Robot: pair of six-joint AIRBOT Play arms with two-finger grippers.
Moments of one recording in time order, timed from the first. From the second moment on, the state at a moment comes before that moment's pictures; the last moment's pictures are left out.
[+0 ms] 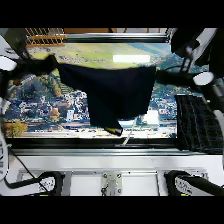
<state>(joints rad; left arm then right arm) 0.13 -1.37 1.55 0.92 -0.94 -1.47 -0.03 -1.24 1.26 -0.85 0.76 1.28</state>
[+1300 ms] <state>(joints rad) 0.04 -1.19 1.40 0.90 -0.88 -1.38 0.03 -0.77 1.09 -1.06 1.31 1.75</state>
